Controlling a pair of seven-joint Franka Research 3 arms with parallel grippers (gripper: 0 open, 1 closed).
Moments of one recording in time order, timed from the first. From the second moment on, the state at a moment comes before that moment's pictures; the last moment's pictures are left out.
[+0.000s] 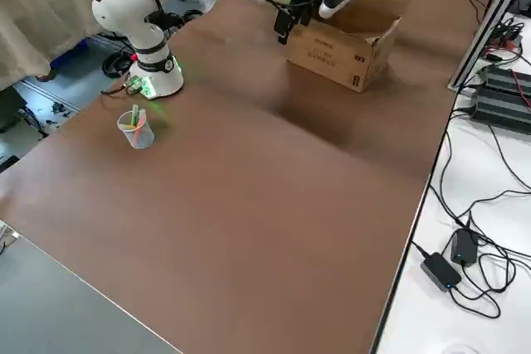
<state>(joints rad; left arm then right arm) -0.88 0.61 0.32 -1.10 -0.03 1.86 -1.83 -0.08 0.17 0.09 -1.53 0.03 1.43 0.15</state>
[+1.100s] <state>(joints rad) -0.59 0.69 0.24 -1.13 -0.53 1.91 -1.53 0.06 0.34 0.09 -1.61 0.16 1.22 0.19</state>
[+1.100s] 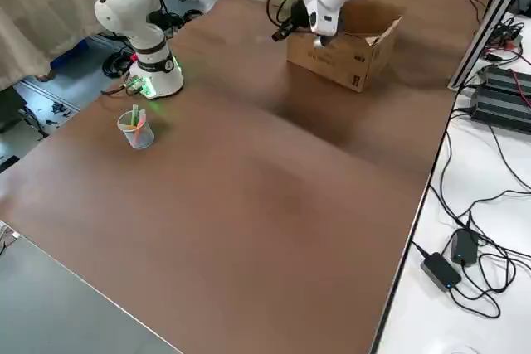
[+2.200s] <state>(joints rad) -0.68 0.73 0.15 -1.11 -0.54 2.11 -1.71 0.22 0.39 0.09 -1.58 0.41 1.23 0.27</state>
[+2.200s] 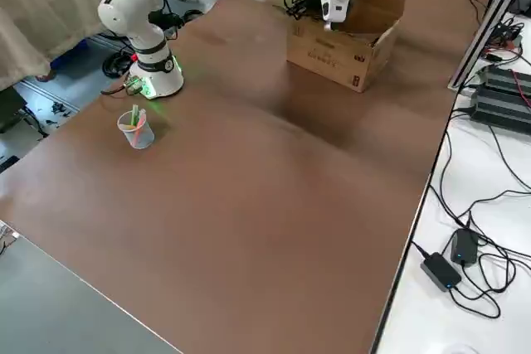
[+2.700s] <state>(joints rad) -0.73 0.79 0.15 -1.12 -0.54 2.24 -1.73 0.22 0.40 0.09 -1.58 0.42 1.25 0.27</state>
